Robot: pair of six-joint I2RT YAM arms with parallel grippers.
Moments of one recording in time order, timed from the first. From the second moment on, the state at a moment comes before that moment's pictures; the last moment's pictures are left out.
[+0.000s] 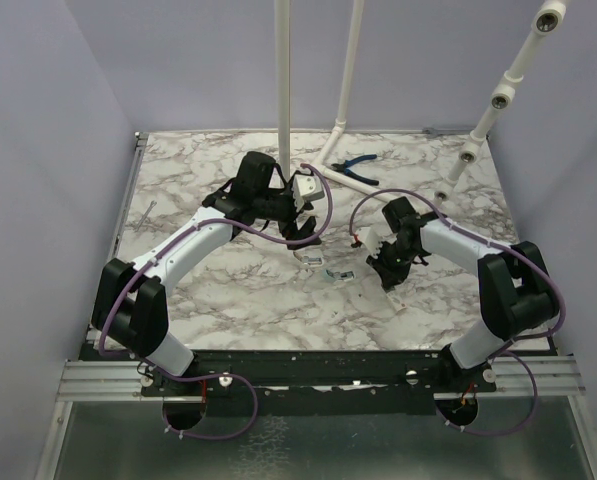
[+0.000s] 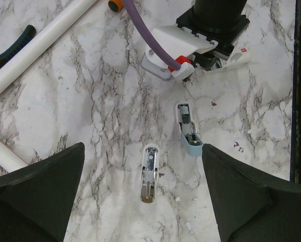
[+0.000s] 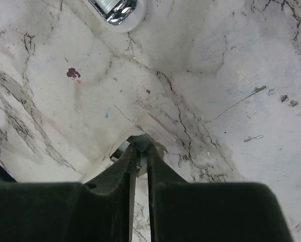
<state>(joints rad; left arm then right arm) -0.52 1.54 1.22 -0.31 0.78 0.47 0.37 1.61 0.94 -0.75 -0.33 -0.73</state>
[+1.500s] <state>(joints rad) -0.52 1.54 1.21 -0.31 0.78 0.48 0.37 1.61 1.06 -0.84 -0.40 -0.71</state>
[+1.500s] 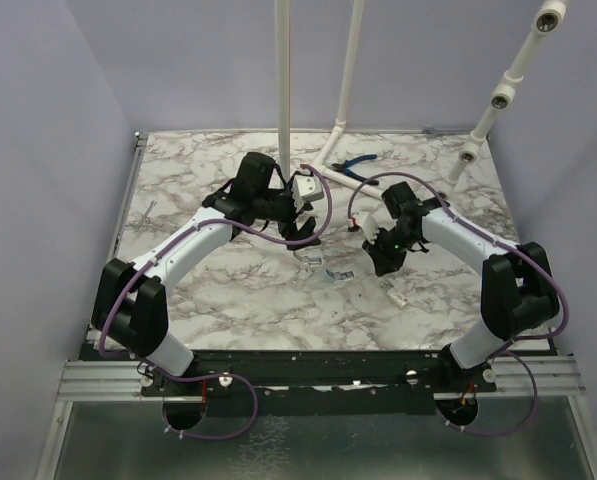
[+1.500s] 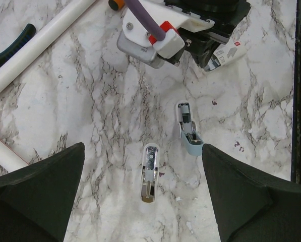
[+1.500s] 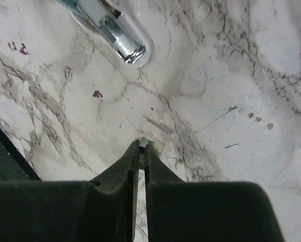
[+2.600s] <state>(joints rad) -0.33 1.50 1.13 -0.20 0.75 0.33 0.64 1.44 0.96 -0.53 -0.54 -0.67</state>
